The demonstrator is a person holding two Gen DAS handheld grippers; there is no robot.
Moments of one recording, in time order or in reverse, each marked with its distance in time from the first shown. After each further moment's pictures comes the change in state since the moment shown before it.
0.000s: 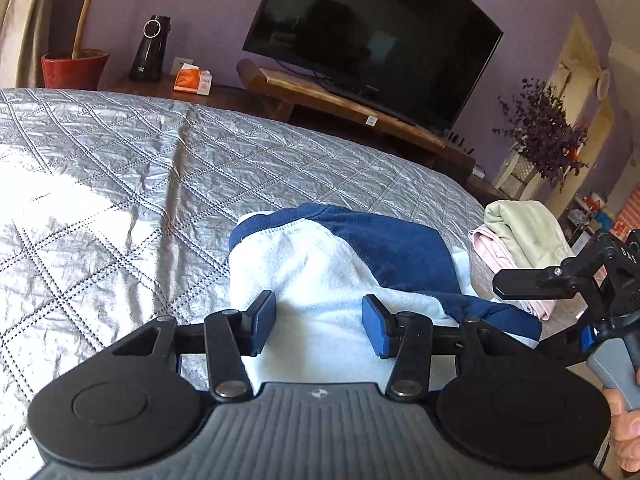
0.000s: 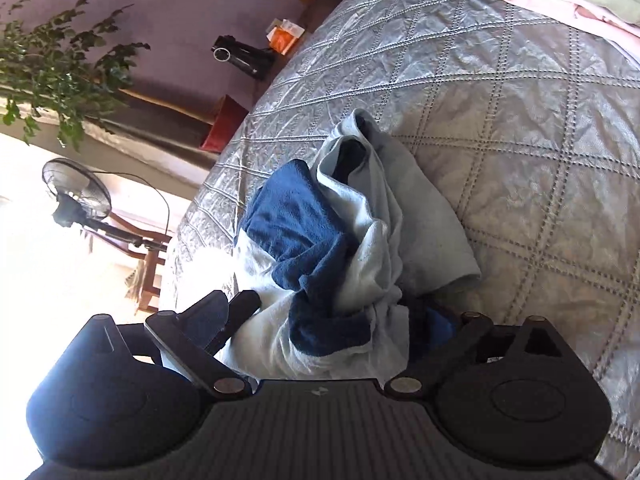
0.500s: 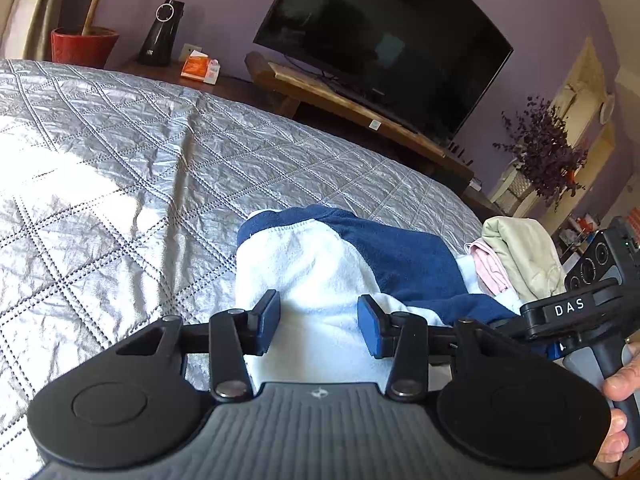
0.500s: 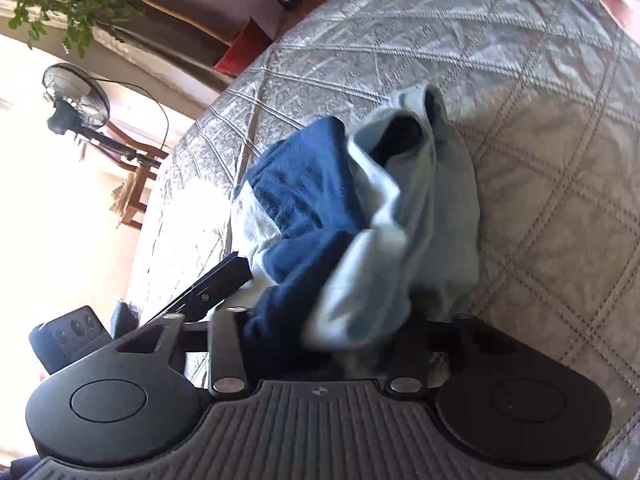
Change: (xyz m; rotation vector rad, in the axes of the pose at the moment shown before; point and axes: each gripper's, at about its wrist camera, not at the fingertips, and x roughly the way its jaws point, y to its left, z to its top) left arm -0.002 0.009 0.001 -0.066 0.004 -0.026; right arm 0.031 0.023 0.011 -0.167 0.224 -0.050
